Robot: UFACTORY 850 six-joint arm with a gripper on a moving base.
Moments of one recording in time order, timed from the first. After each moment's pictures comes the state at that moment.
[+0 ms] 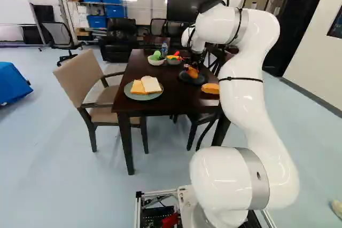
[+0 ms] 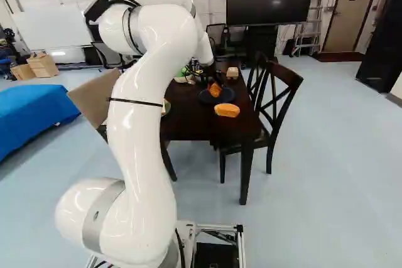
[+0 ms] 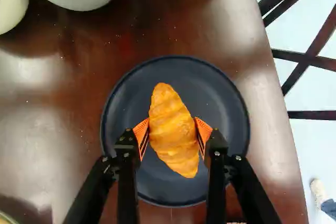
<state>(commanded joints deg) -8.1 -42.1 -96.5 -9.9 -29.0 9.6</state>
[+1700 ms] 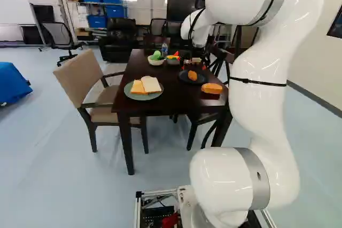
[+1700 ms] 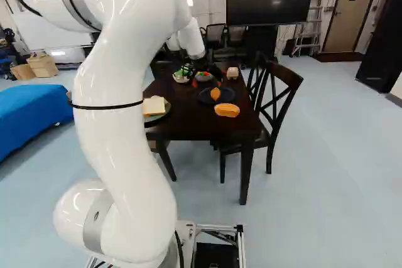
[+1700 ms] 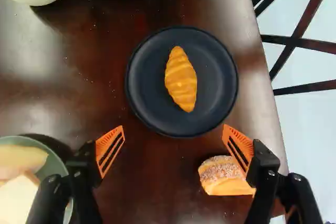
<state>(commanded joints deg) -5.8 -23.1 -78.3 -9.6 -30.6 9.6</state>
